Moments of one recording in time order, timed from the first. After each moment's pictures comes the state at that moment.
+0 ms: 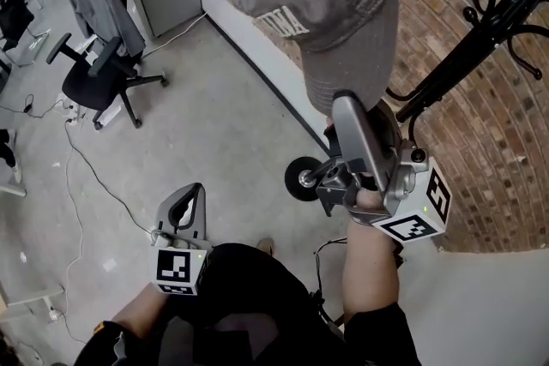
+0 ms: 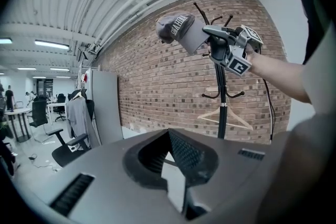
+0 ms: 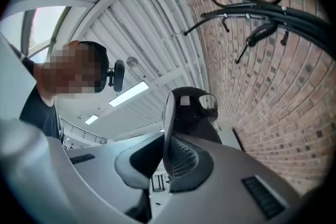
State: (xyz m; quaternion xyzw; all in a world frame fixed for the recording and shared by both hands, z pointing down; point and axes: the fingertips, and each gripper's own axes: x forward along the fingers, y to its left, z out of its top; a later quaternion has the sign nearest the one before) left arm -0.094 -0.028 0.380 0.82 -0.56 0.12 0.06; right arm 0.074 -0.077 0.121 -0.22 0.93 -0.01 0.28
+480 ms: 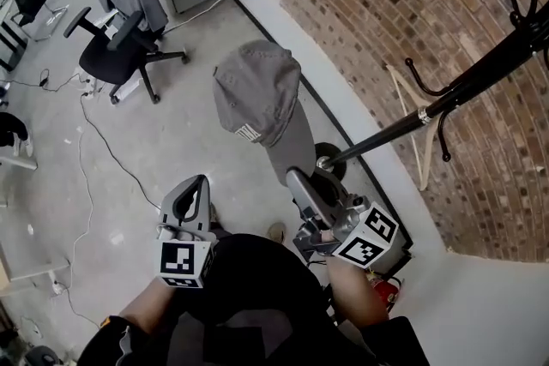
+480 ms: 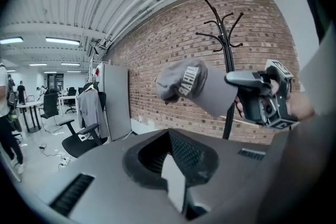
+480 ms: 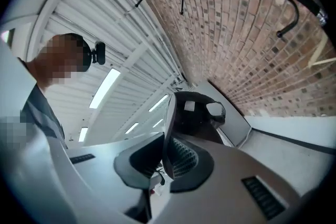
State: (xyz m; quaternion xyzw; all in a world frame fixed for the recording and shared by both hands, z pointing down) left arm -0.138 -0.003 0.406 0.79 -0.60 0.12 0.09; right arm 0.007 -0.027 0.324 -0.22 0.92 -0.27 0.19
